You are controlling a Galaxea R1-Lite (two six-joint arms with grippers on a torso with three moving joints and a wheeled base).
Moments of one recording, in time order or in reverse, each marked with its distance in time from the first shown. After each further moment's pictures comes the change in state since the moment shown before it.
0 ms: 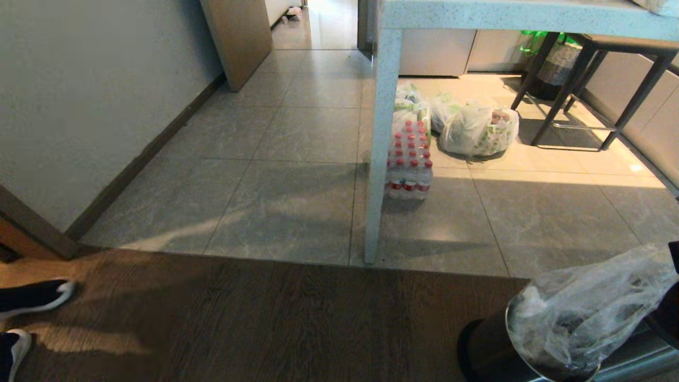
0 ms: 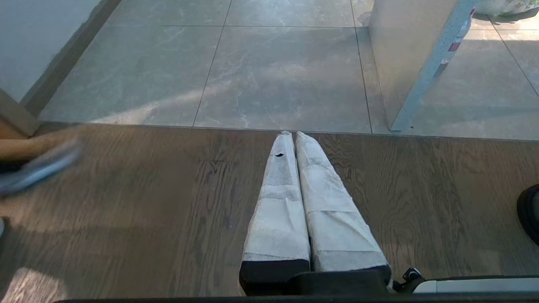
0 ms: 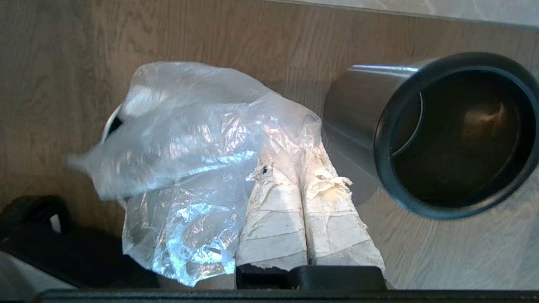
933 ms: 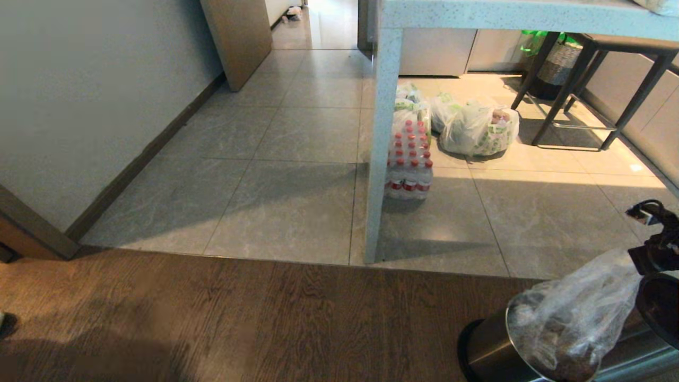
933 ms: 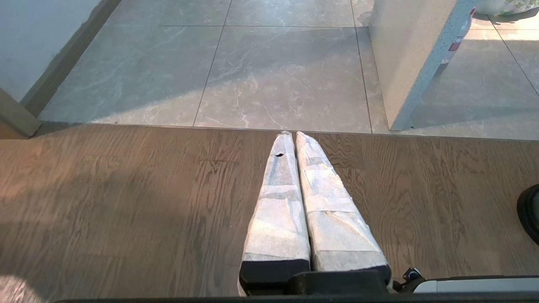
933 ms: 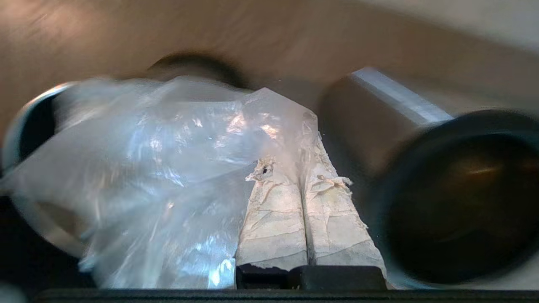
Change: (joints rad) left arm 0.000 0.000 0.000 0.001 0.000 0.000; right arm 0.057 0.347 -0.317 0.108 -0.040 -0.152
